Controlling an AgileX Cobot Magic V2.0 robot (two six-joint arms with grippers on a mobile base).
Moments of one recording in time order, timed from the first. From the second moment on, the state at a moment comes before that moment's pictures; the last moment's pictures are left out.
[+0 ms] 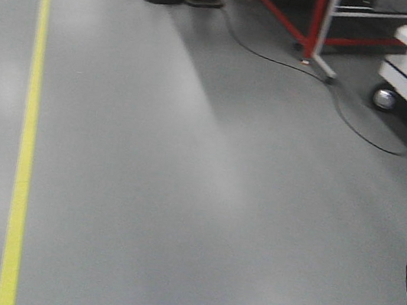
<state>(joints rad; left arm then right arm) 0.00 0.47 -0.38 -0.05 0.38 0.00 0.06 0.62 -0.50 0.05 0.68 -0.11</state>
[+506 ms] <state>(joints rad) 0.00 0.47 -0.38 -0.05 0.38 0.01 0.06 0.62 -0.50 0.05 0.68 -0.11</state>
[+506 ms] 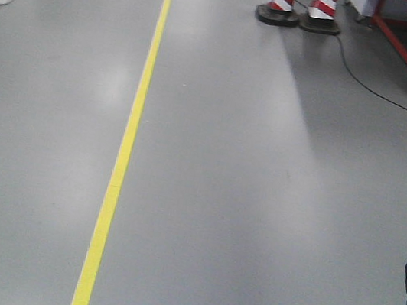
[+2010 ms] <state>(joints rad) 0.00 0.47 -0.38 -0.05 0.38 0.01 0.06 0.62 -0.50 0.05 0.68 -0.11</state>
